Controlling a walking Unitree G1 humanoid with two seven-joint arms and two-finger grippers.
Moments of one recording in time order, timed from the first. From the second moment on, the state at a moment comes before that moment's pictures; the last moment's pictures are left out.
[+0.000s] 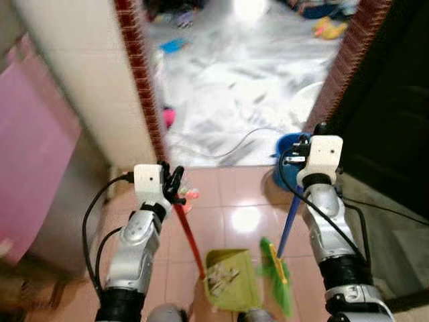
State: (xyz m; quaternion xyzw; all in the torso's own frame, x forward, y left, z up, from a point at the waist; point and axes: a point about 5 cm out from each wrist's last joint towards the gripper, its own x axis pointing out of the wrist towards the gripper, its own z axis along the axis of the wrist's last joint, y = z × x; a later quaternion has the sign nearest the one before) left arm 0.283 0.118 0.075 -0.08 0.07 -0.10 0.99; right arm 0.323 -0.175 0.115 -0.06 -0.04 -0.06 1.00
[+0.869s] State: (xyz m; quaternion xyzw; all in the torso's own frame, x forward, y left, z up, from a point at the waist) left arm 0.285 0.123 0.086 -0.09 0.05 -0.10 0.99; right arm 0.312 -0.174 0.102 -0.06 -0.02 -0.06 1.00
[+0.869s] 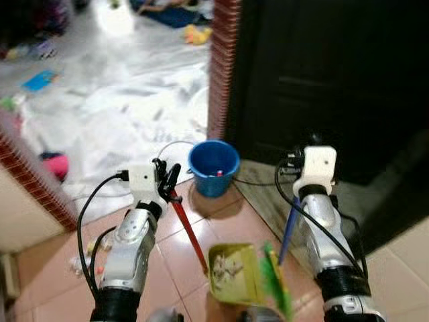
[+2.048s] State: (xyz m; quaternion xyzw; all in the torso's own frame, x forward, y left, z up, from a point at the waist) left arm 0.315 0.180 0.222 -0.13 -0.17 0.07 0.98; right arm 0.312 -0.172 0.100 -0.08 -0.03 -0.03 1.00
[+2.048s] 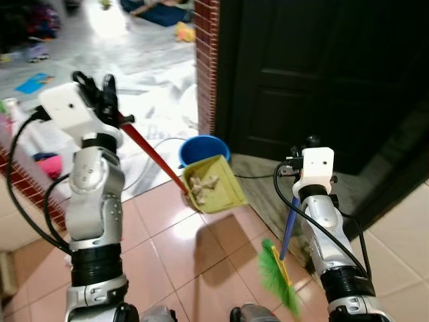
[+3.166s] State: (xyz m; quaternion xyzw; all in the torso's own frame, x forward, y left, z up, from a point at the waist) left arm 0.320 0.198 0.246 -0.10 -0.21 0.16 0.96; right arm 0.311 -0.150 0.088 -0.08 0.00 0.02 1.00
